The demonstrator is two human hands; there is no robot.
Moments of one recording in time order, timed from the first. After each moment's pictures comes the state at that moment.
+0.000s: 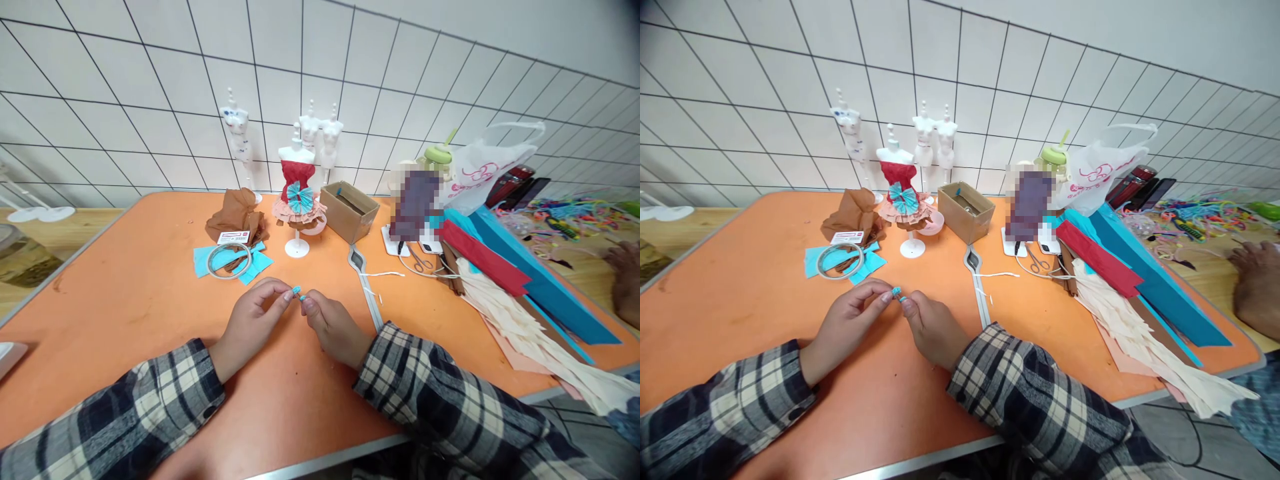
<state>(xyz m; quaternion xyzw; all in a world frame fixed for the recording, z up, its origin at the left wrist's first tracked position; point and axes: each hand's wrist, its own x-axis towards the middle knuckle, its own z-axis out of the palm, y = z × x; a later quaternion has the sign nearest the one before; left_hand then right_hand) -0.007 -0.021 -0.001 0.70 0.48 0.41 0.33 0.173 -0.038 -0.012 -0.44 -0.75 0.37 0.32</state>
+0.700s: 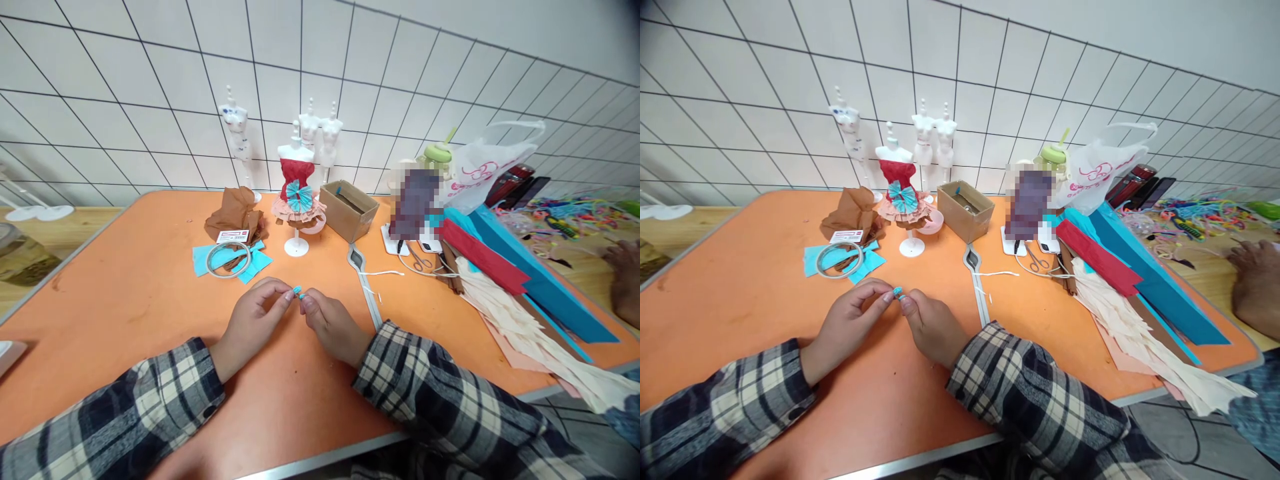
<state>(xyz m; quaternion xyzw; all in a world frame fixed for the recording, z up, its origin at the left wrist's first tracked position) -0.006 -0.023 -0.001 0.73 0.48 0.39 0.30 0.172 -0.036 -0.011 -0.44 -0.74 0.38 0.33</state>
